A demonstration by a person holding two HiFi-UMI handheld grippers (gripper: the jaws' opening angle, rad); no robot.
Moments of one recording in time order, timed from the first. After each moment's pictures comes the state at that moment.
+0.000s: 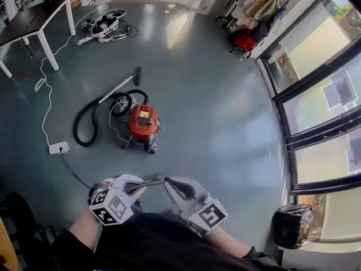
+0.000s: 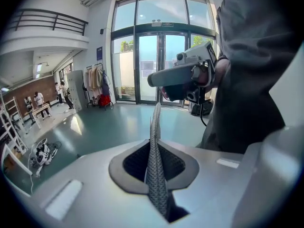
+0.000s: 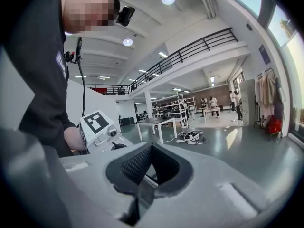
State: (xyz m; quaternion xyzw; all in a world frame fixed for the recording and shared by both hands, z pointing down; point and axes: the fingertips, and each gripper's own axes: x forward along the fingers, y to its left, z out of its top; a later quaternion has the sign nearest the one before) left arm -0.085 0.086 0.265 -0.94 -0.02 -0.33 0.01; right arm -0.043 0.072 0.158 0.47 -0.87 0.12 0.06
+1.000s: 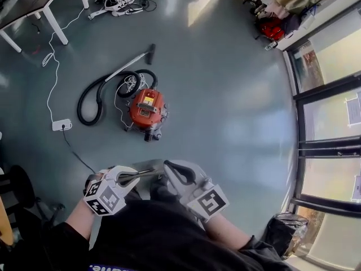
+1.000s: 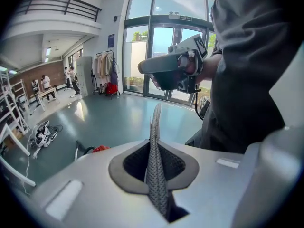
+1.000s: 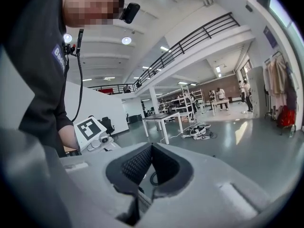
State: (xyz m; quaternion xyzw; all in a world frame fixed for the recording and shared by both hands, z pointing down) left arm -0.031 0.037 0.325 -0.93 0.03 -0.36 -0.06; right arm 0.039 -0.016 0.202 0.42 -0.89 0.15 0.06
